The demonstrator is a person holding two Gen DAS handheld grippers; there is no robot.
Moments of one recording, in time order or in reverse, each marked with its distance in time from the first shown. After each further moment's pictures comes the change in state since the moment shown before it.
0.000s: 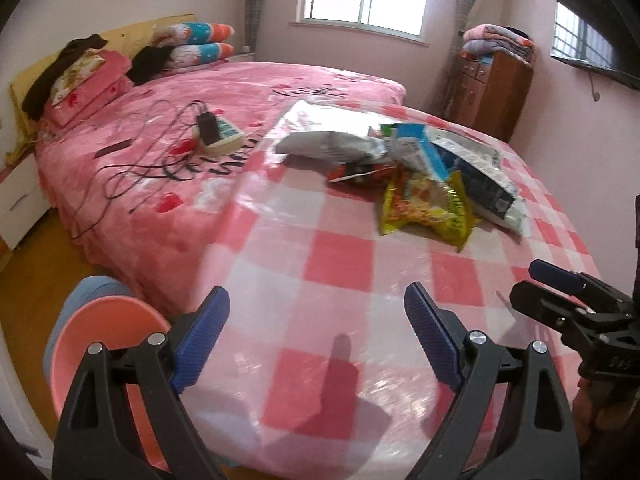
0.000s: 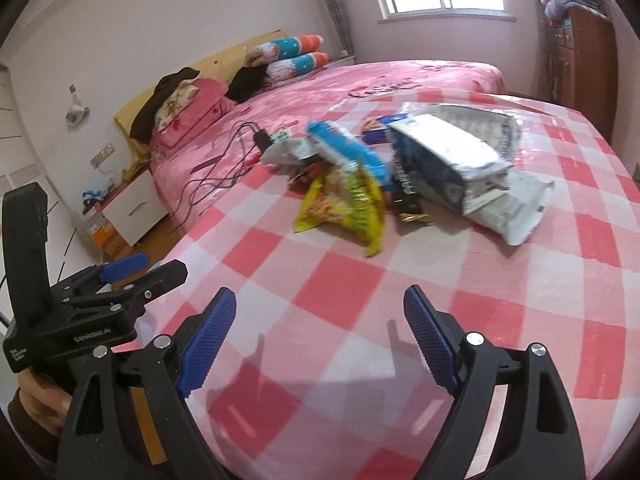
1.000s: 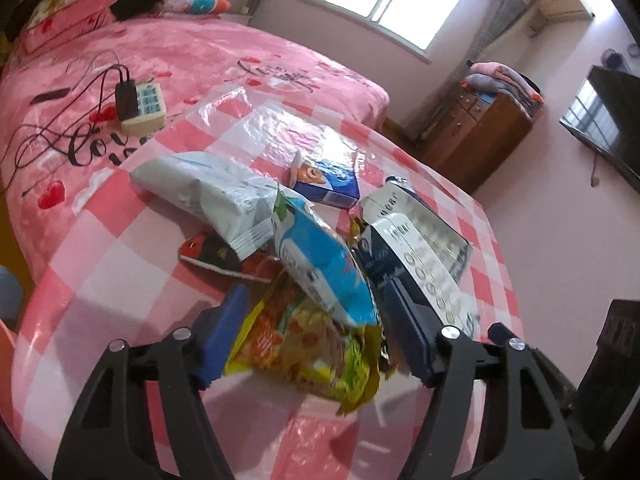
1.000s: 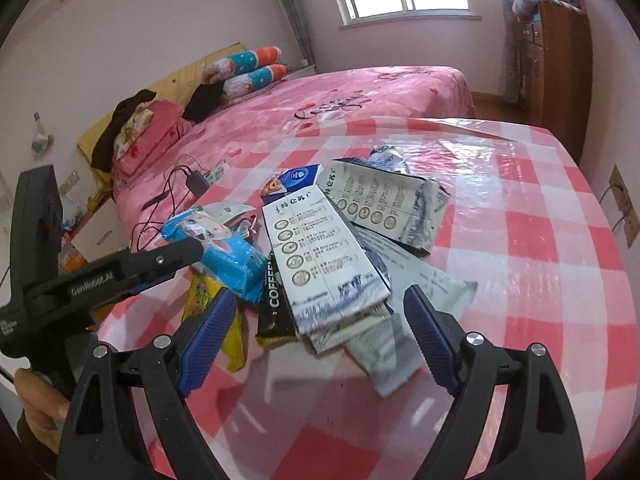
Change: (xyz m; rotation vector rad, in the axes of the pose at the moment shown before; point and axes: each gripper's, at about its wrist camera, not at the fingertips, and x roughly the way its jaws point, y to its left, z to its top) left arm 0.109 -0.063 0.099 -0.266 0.075 -0.190; right arm 0.030 -0.097 0.088 0.054 -0.008 -0.092
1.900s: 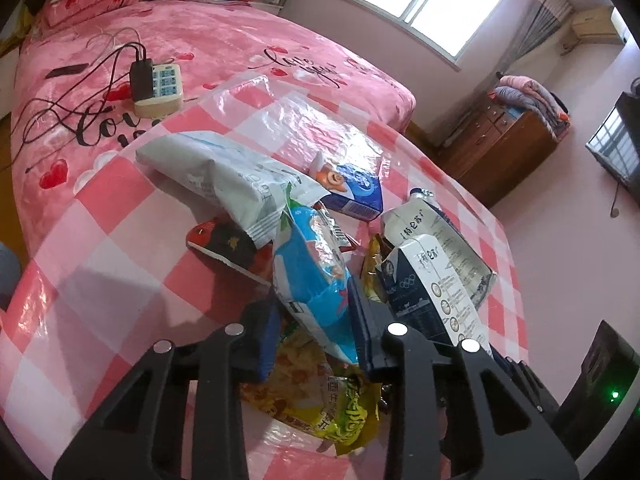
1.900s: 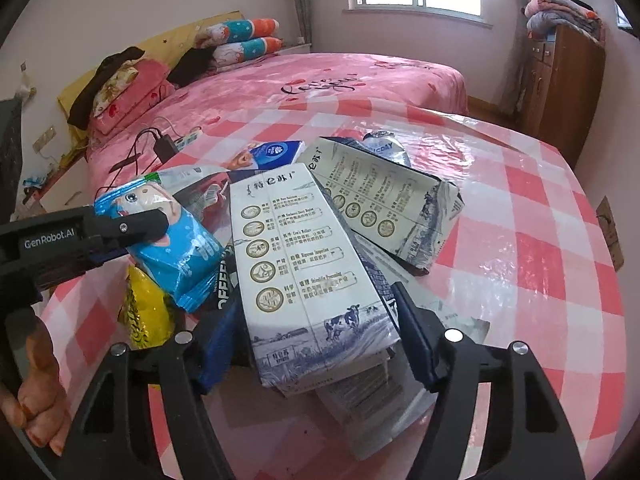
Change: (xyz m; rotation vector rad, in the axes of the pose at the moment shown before) left arm 0.021 0.005 0.011 -0.102 0.012 0.042; right arm 0.045 0.003 0.004 -0.107 0.056 -0.124
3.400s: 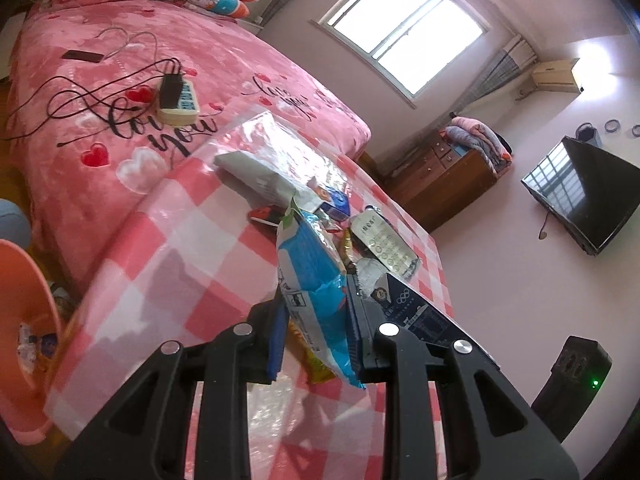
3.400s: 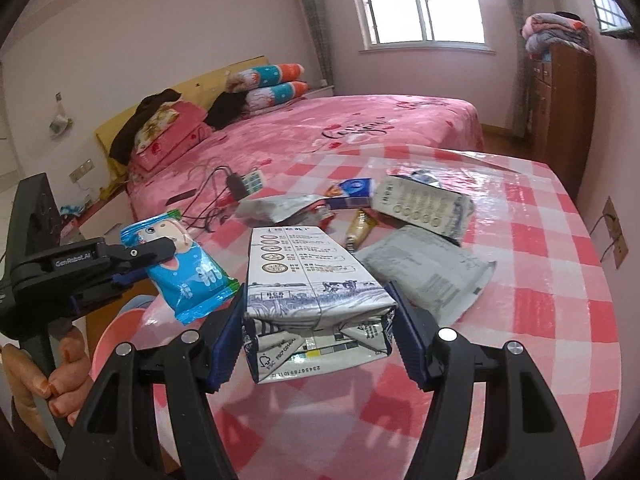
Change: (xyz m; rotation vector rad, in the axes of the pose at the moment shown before) left arm -0.133 0.080 -0.039 -0.068 -0.088 -0.225; right arm -0.122 0.072 -0.041 0.025 -0.150 0.112
